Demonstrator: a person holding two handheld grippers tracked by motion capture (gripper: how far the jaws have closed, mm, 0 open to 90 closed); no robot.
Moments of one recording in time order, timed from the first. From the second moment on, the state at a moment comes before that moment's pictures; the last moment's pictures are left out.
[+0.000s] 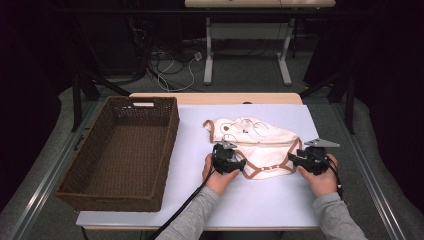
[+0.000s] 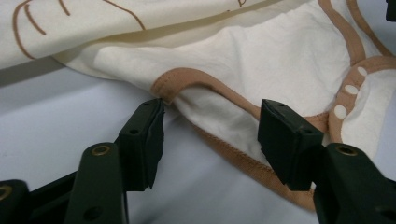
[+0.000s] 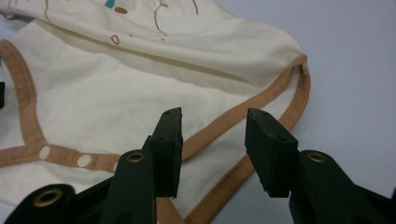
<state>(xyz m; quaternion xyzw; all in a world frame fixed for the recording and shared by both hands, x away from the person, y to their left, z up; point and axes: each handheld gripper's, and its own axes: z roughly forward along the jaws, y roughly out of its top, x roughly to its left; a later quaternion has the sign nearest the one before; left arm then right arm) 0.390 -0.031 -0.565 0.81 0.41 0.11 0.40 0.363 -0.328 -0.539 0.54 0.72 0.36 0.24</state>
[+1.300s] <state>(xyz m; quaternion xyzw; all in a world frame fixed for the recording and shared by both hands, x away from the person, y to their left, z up) 0.348 0.036 -0.522 0.83 0.41 0.11 0.37 0.299 -0.258 -0.526 0.41 0.82 0.39 0.09</state>
